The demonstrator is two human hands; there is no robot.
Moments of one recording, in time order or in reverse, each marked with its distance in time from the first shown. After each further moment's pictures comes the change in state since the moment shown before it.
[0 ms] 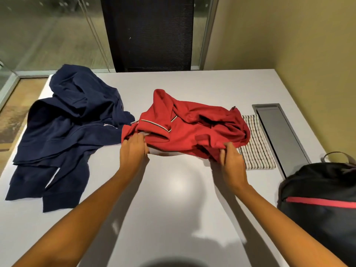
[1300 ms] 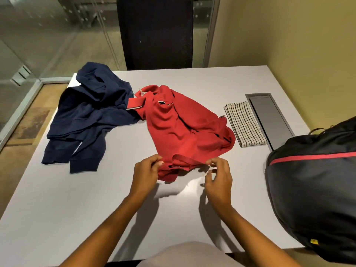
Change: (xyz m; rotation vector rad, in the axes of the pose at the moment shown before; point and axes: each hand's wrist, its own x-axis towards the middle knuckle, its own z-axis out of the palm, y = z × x) left_hand -0.193 0.087 -0.063 -0.578 -0.038 -0.209; right_hand -0.178 -0.046 -0.031 0.454 0.095 0.097
